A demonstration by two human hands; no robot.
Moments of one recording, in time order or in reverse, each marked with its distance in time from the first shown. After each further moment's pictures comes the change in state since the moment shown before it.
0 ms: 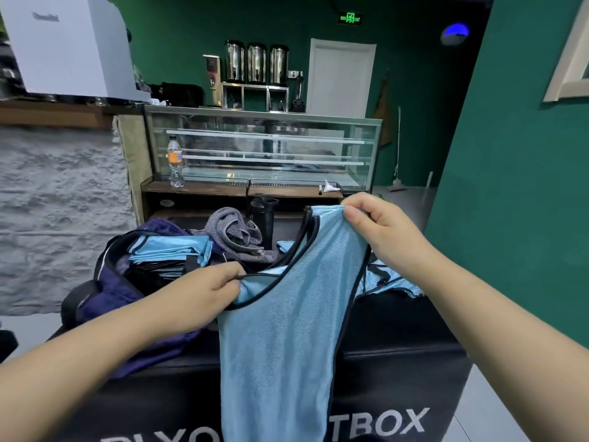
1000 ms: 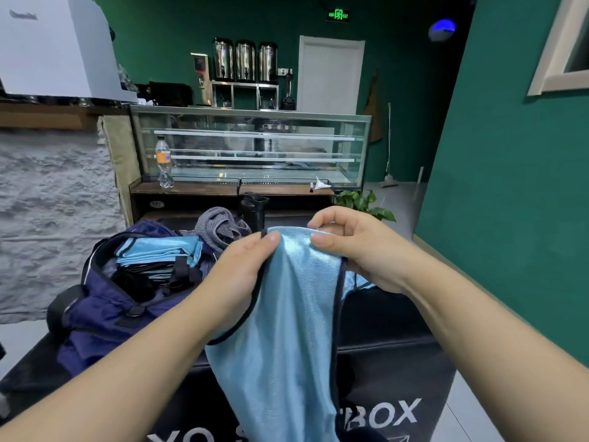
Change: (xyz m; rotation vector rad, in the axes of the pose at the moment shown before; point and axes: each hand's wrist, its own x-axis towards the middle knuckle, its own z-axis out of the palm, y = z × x) left_hand 0.024 0.081 0.035 -1.128 0.210 -0.100; right_hand -0.015 -0.008 0.008 0.487 -0.249 0.213
